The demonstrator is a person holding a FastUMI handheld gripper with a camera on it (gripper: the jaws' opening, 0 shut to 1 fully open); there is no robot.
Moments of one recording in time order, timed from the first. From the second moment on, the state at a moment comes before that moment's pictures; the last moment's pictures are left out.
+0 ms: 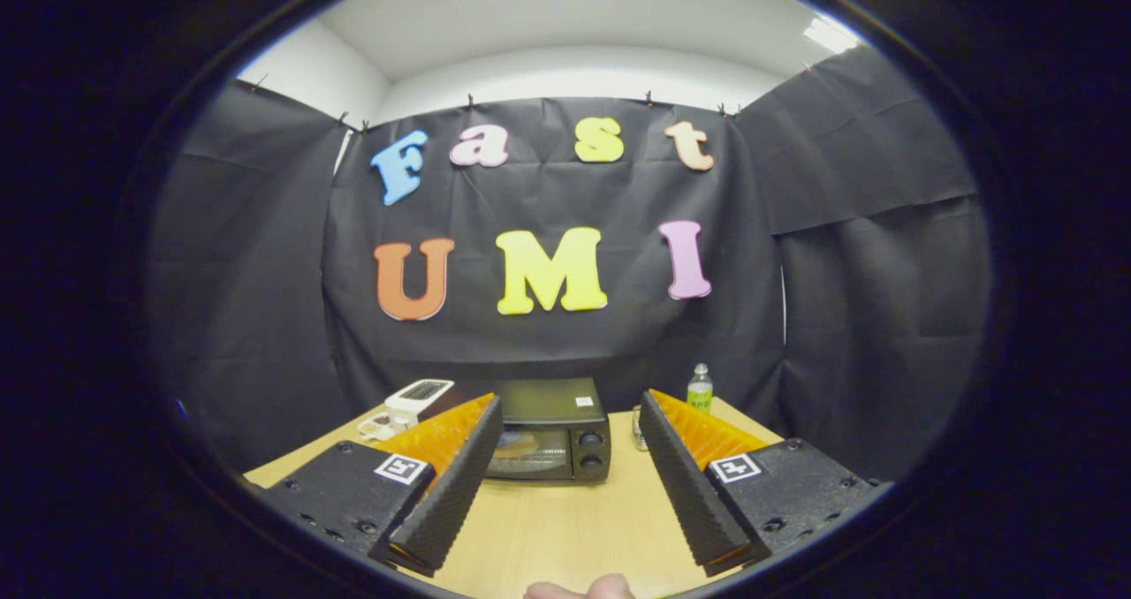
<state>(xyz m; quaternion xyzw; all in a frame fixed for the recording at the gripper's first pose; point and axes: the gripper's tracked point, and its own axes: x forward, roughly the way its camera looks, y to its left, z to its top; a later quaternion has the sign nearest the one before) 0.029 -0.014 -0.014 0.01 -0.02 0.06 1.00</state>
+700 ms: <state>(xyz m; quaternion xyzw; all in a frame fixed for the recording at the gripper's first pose) -0.041 -0.019 0.002 0.00 -0.02 0.05 1.00</state>
